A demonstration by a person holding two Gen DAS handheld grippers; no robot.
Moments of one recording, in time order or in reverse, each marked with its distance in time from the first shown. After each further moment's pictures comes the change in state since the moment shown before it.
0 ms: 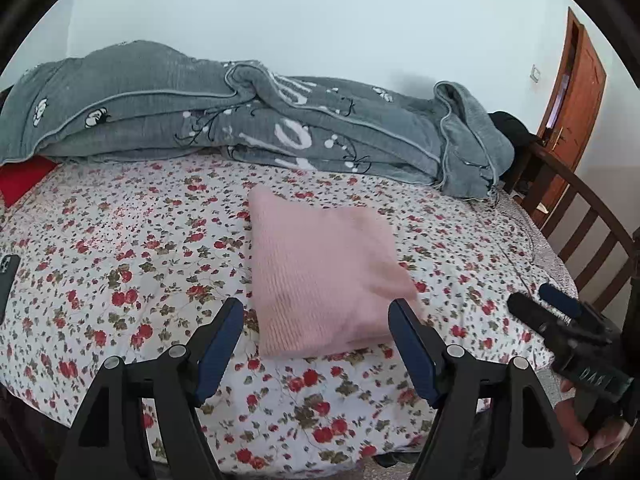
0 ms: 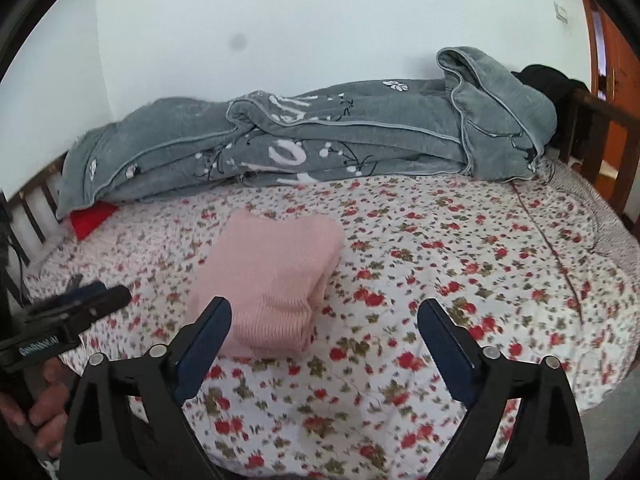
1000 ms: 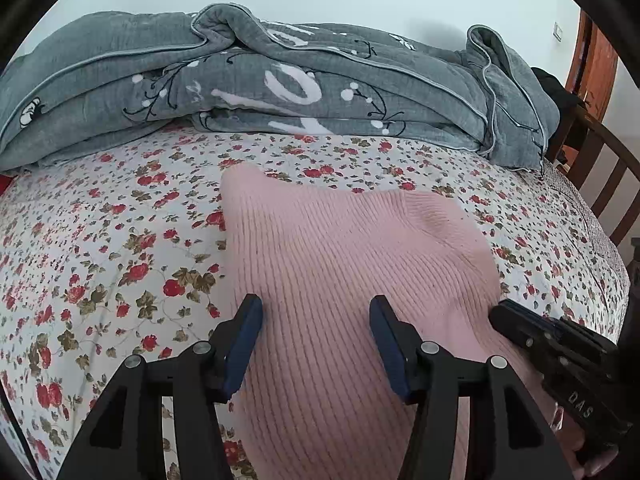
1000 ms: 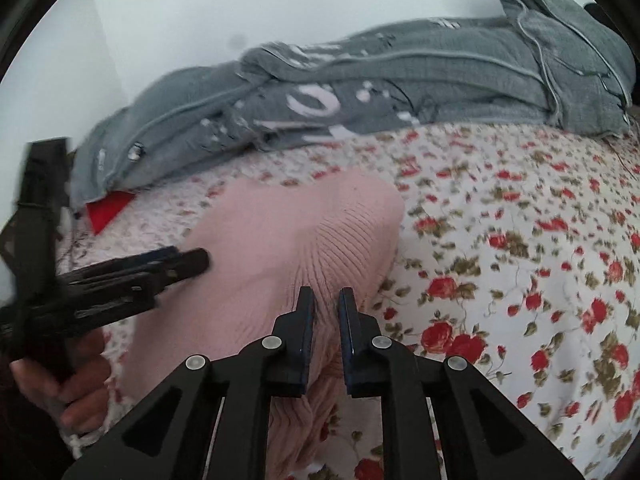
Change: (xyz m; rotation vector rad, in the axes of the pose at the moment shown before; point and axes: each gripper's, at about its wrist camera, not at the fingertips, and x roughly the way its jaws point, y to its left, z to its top) left arm 0.198 0.017 0.039 0.082 0.111 0.036; right arm 0.196 -0.010 -0.003 0.052 0.080 0.215
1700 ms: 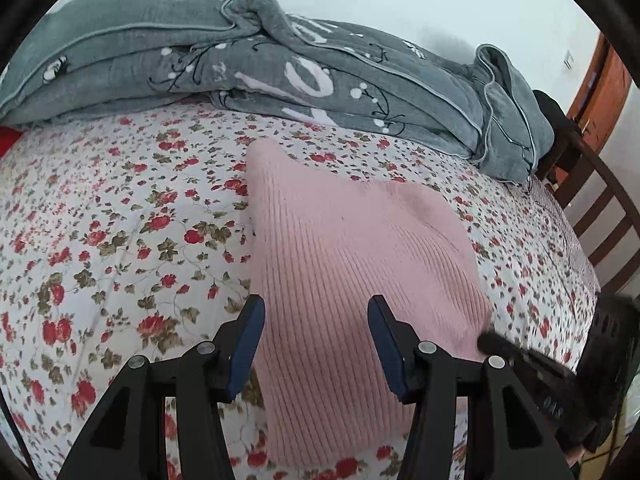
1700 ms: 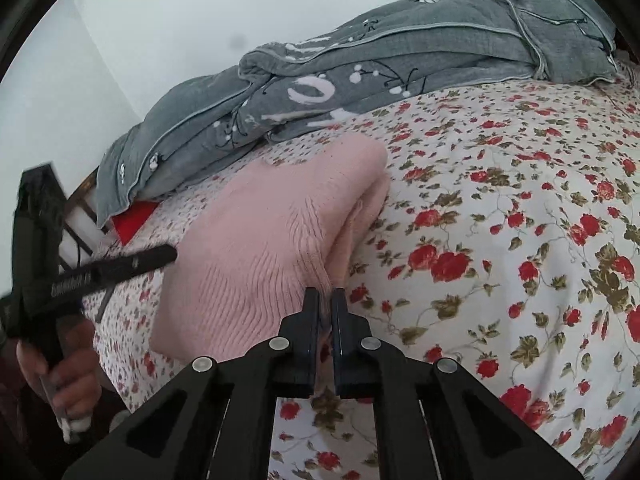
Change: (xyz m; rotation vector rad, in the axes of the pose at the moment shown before) left arm -0.039 0.018 -0.016 -0.124 0.047 -0.059; right arm -0.033 -0.022 -0.038 0.088 0.030 0.120
